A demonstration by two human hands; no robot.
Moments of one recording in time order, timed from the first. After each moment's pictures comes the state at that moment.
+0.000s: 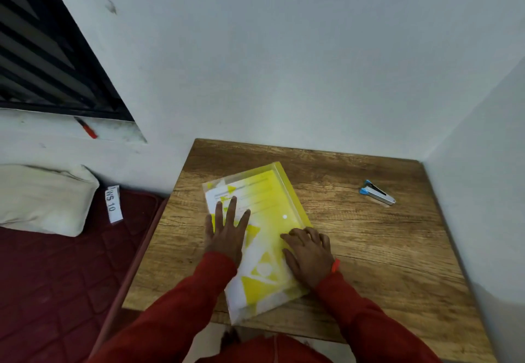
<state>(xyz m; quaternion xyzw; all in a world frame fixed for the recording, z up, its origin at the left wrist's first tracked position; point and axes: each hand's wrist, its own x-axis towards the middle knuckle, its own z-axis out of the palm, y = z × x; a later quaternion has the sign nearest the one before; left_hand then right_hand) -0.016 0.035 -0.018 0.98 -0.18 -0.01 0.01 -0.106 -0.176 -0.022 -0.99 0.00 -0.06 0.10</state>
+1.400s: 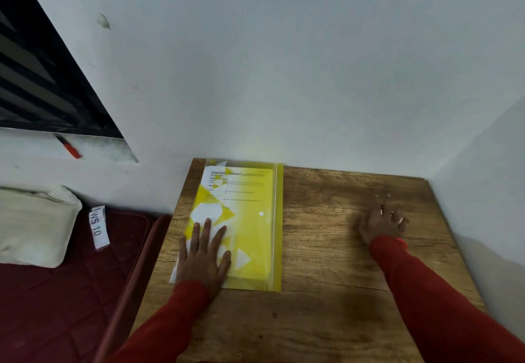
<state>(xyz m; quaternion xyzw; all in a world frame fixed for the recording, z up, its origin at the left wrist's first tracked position) 0.046 0.107 -0.055 0.98 -0.17 -0.01 0.07 -0.007 -0.320 -0.008 -0.92 0.38 0.04 0.08</state>
